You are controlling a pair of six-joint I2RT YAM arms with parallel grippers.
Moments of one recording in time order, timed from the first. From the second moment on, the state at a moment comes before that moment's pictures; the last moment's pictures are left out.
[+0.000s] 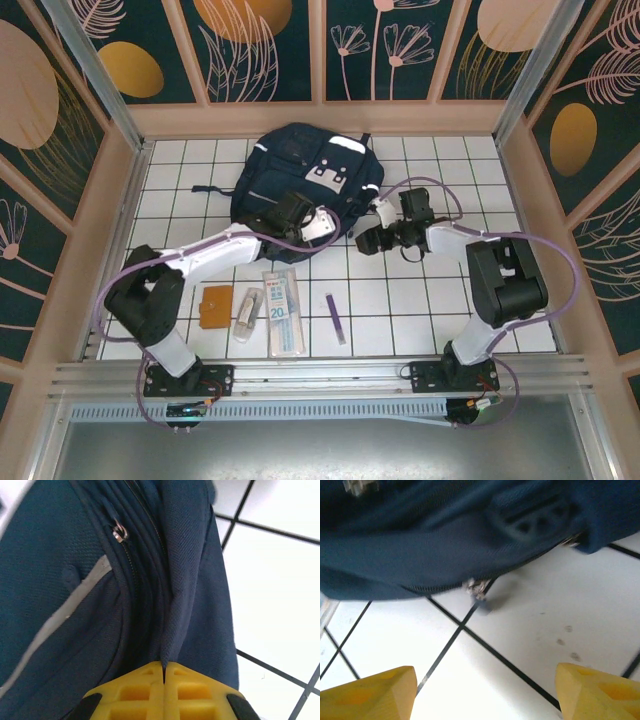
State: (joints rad) left arm -0.71 1.65 1.12 -0.38 -0.09 0.52; right arm 0.30 1.68 0.86 -0.13 -0.56 -0.13
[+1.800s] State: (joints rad) left arm -0.63 1.43 1.10 -0.43 0.16 0.63; right arm 0.42 1.64 0.75 0.36 -0.41 -0.34
